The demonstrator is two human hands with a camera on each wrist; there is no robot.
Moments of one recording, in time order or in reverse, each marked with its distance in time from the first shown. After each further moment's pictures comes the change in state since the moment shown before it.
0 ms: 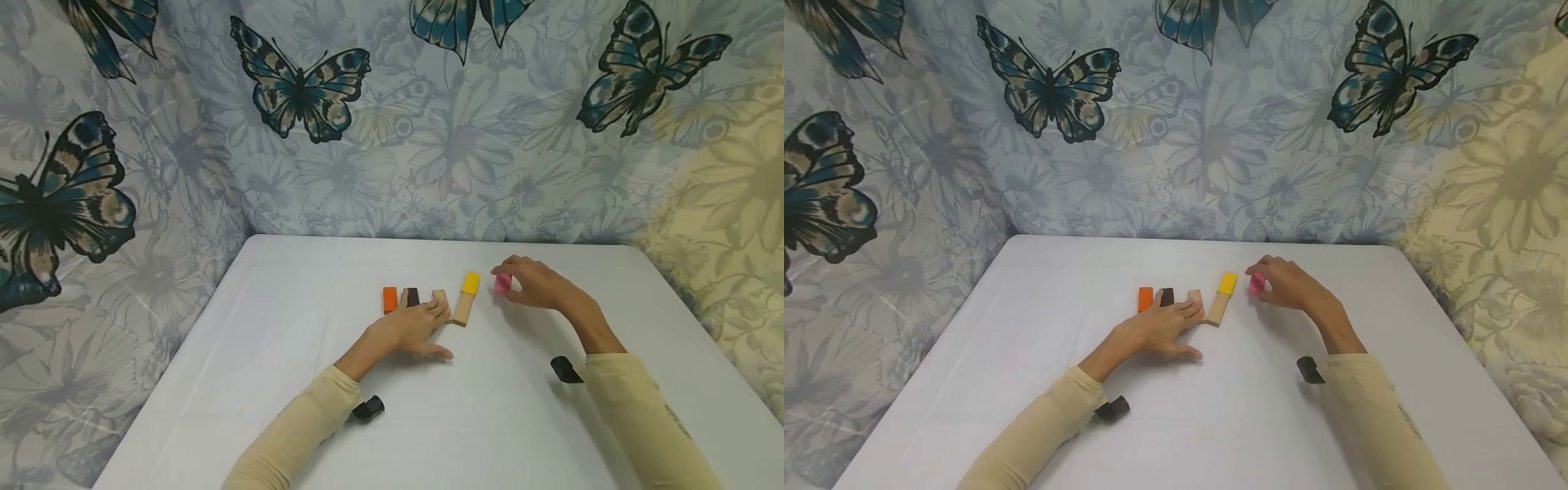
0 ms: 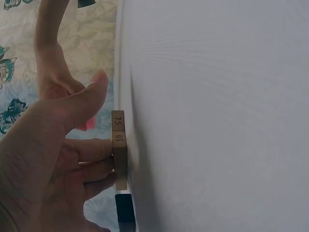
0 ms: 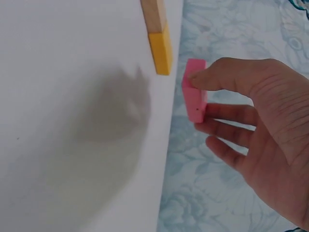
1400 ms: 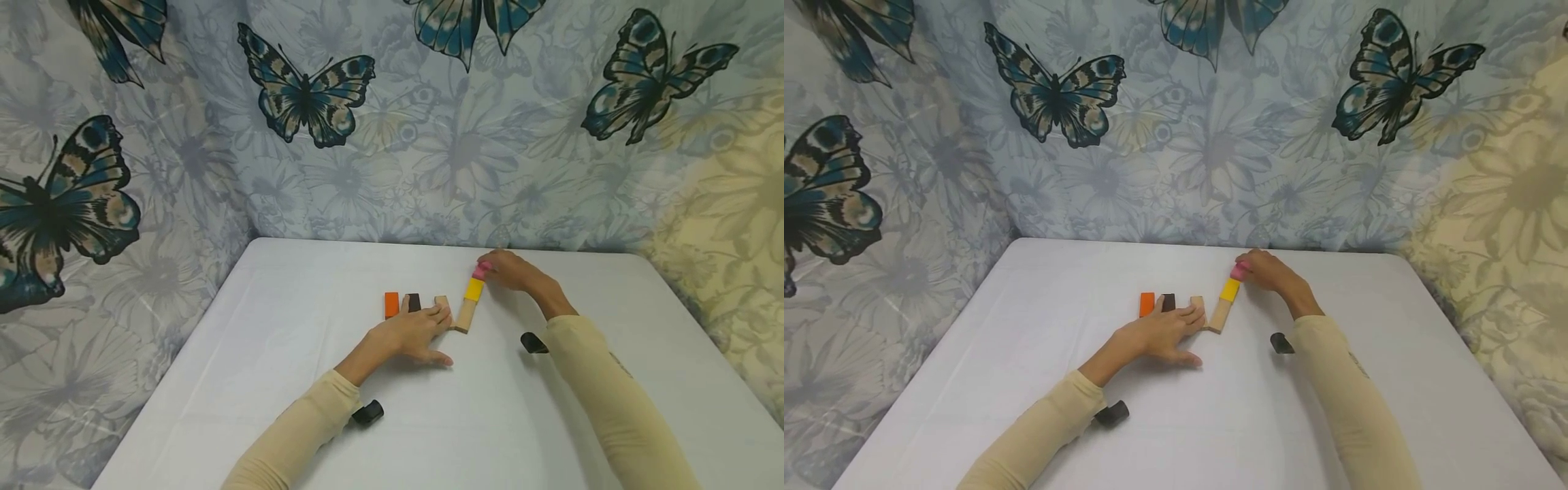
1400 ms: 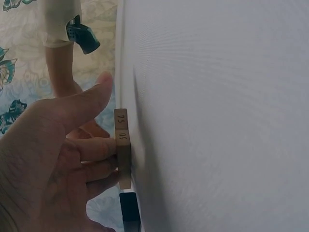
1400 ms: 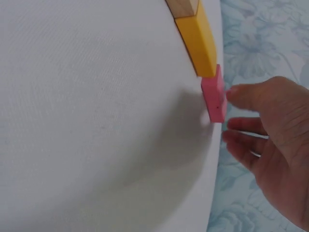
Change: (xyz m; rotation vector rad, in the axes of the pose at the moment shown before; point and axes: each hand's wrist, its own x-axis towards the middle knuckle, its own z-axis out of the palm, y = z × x) left_hand 0.001 -0.001 -0.002 -0.004 0.000 -0.002; right_hand 0.077 0.037 0.028 0.086 -0.058 0.049
